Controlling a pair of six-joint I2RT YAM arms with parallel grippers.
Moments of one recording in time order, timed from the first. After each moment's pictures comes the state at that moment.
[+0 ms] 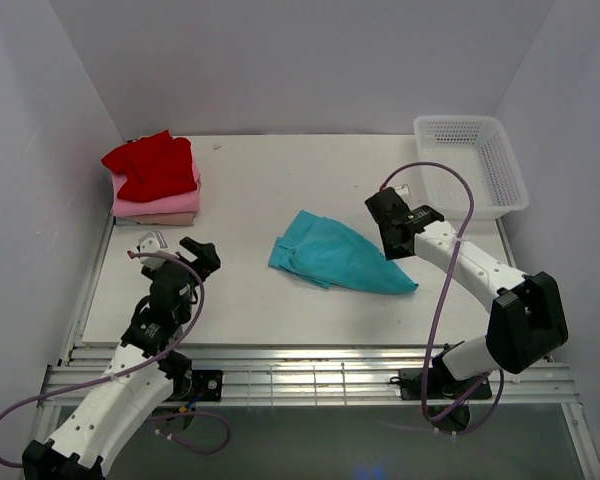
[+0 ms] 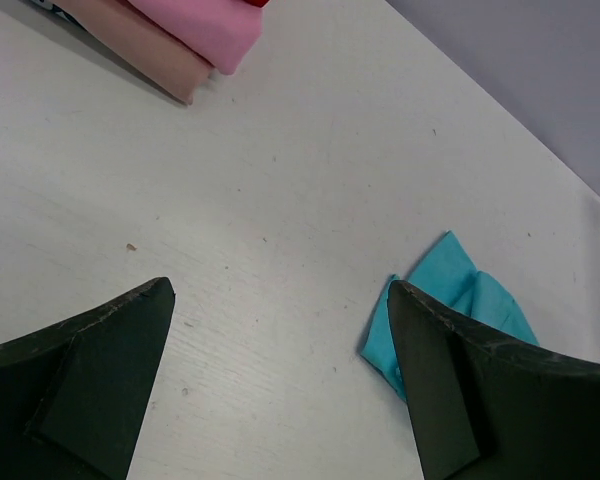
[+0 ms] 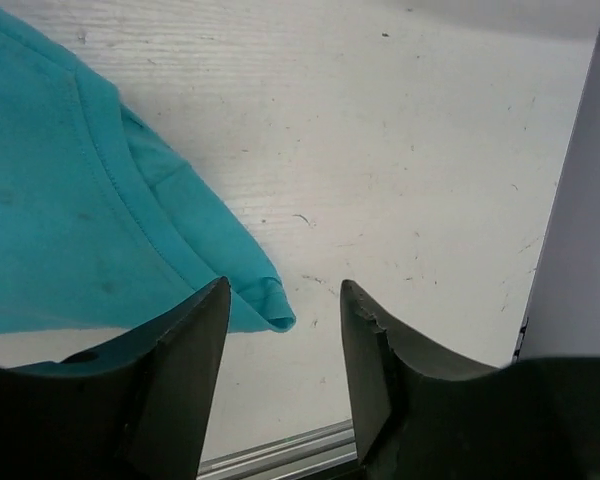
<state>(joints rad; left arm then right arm) -0.42 0.49 0.37 -0.17 -0.54 -0.70 0.55 1.44 1.08 -0.85 0.55 0.27</state>
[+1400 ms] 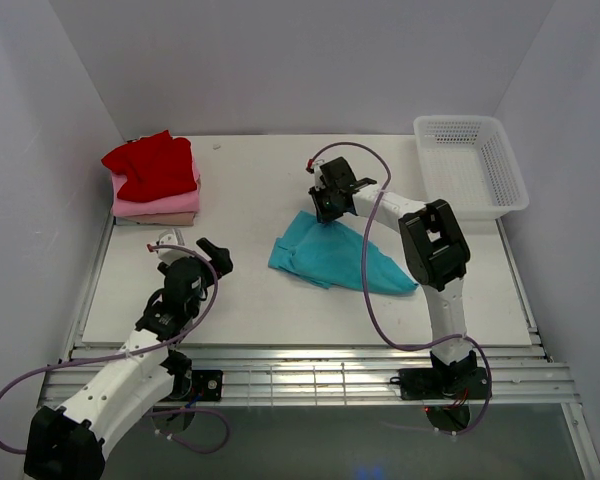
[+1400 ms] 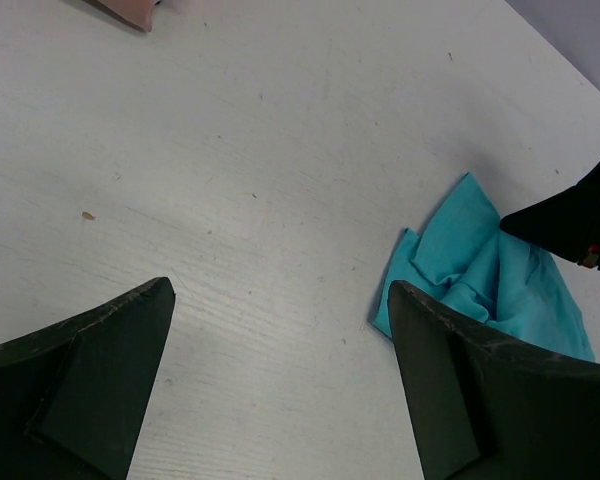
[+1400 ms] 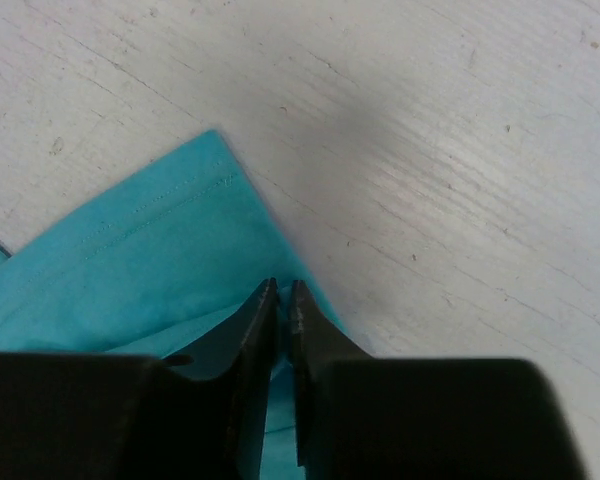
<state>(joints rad) -0.42 0.70 0.30 0.00 -0.43 -0.70 0.55 2.16 1.60 -0.34 -0.11 0.04</state>
